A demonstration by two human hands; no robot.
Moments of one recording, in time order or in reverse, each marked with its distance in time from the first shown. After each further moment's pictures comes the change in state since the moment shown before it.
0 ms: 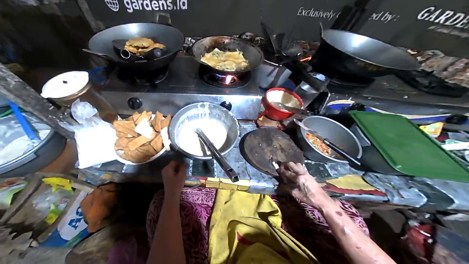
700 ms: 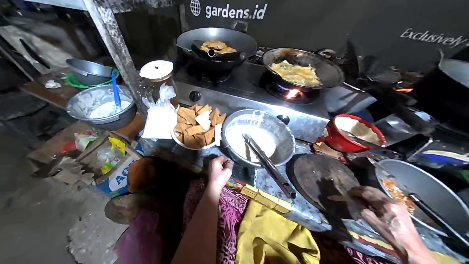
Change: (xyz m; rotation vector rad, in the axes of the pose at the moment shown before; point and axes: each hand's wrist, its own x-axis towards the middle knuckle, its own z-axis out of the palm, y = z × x) left_hand 0.005 0.000 0.009 -0.128 0.002 -0.022; right_hand 0.041 -0.011 -0.039 -0.033 0.230 -0.146
